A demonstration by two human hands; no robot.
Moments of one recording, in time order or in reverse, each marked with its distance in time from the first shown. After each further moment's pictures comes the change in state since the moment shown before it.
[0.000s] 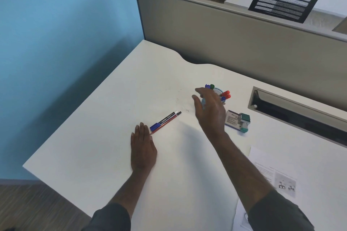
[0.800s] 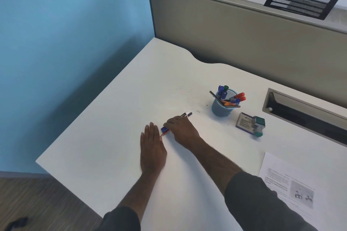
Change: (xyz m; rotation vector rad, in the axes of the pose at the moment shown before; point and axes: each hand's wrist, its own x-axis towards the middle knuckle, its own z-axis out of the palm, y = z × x) left_hand -0.001 -0.002 0.003 -0.012 0.016 0.012; right_hand -0.053 -0.005 0.108 -0.268 -0.862 -0.453
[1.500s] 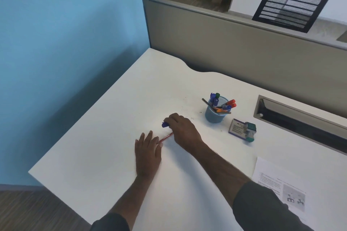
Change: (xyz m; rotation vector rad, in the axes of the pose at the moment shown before) left_hand 0.007 0.000 -0.009 -0.149 0.108 0.088; right_hand -0.016 0.001 -0.043 0.143 0.239 0.081
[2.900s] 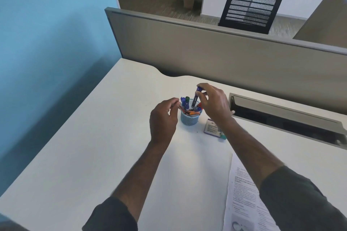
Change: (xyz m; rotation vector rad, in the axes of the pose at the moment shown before) left_hand 0.102 0.201 -0.063 -0.625 0.177 0.174; right_hand -0.021 0.125 -0.147 0.040 0.457 0.417
